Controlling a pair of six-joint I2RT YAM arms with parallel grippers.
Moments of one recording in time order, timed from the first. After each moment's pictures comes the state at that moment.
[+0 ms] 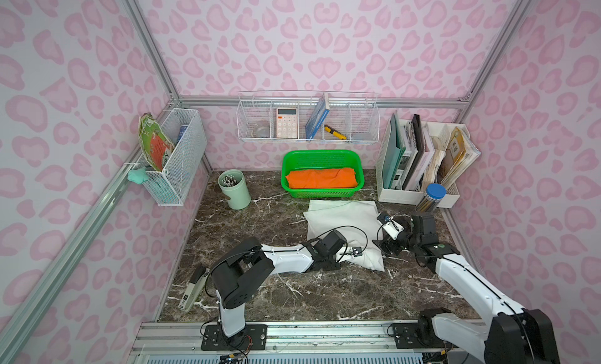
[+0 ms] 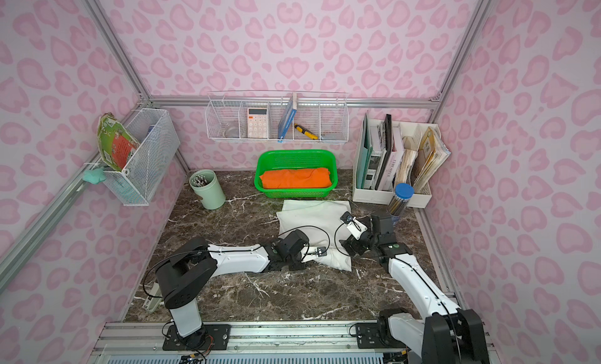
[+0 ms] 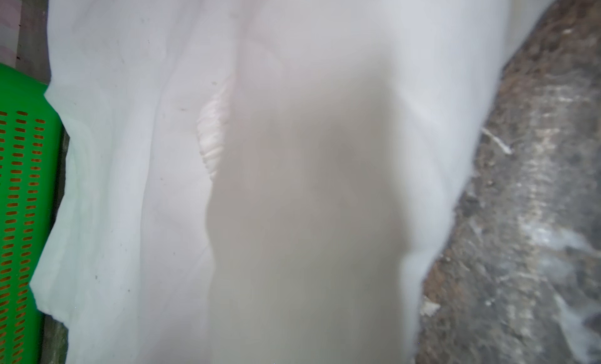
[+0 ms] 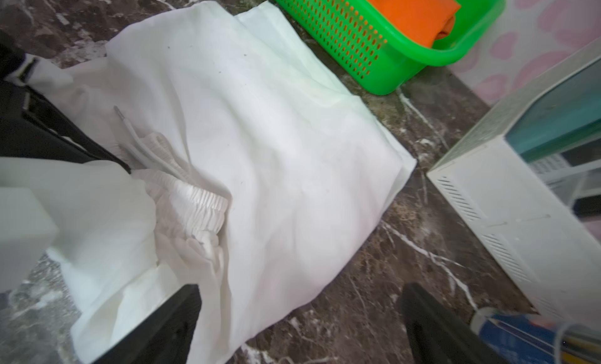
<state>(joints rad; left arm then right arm) -0.92 1.84 1.04 -0.13 -0.08 0.62 0.21 1.05 0.57 -0.18 -0.30 -0.61</state>
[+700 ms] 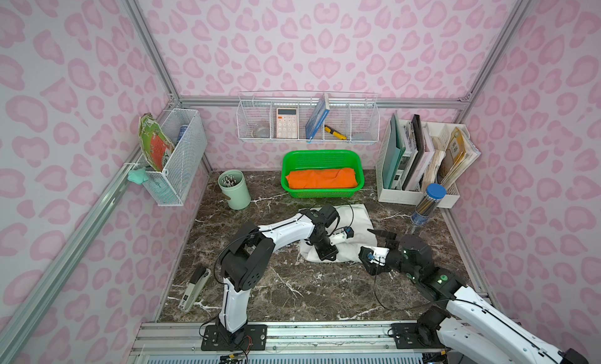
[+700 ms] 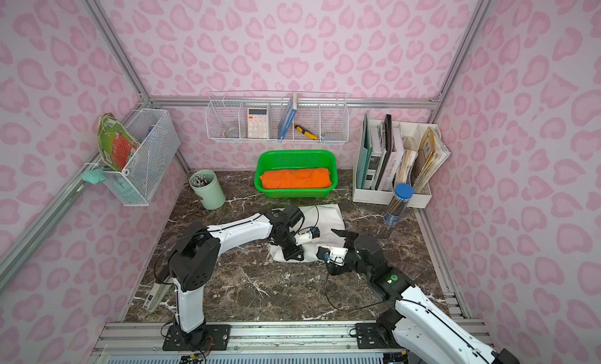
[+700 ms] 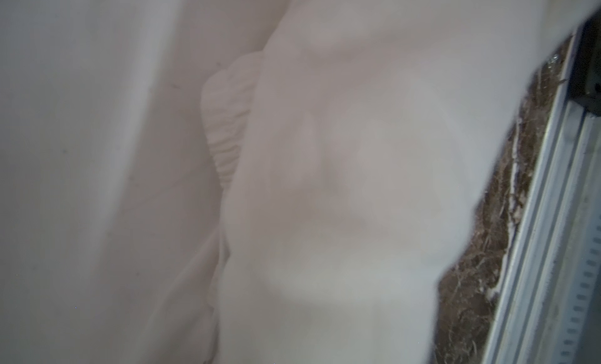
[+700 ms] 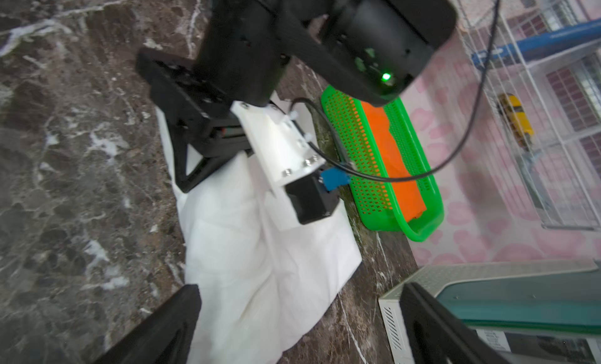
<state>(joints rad) -0.72 1.99 1.40 -0.78 0.45 0.45 0.71 0.77 0.47 -0.20 -0.08 -0.88</state>
